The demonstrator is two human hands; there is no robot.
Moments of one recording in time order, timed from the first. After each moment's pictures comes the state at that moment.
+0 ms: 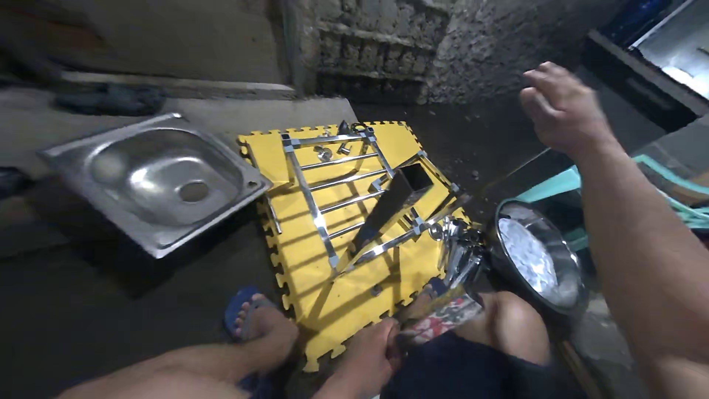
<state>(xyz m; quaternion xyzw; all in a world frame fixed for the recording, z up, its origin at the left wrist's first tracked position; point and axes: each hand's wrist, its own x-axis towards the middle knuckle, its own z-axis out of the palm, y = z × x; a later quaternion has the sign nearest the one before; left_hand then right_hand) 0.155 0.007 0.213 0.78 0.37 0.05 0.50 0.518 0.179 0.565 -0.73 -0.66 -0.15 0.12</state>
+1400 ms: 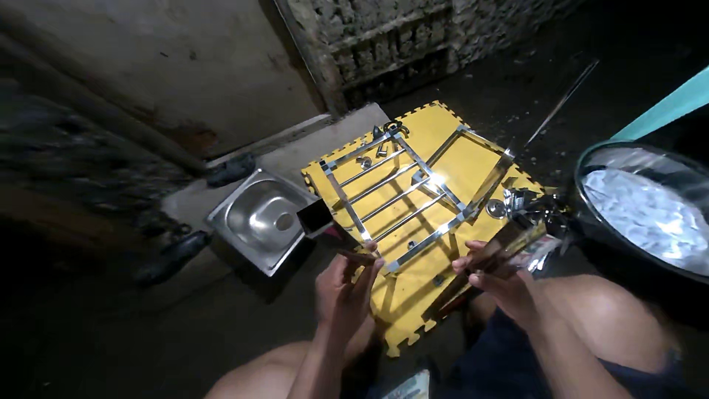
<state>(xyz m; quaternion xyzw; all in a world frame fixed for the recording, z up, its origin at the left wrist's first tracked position) 0.125 0.106 0.325 0.69 0.37 0.49 0.38 0.418 0.009 0.263 -0.37 -0.44 0.53 0.63</state>
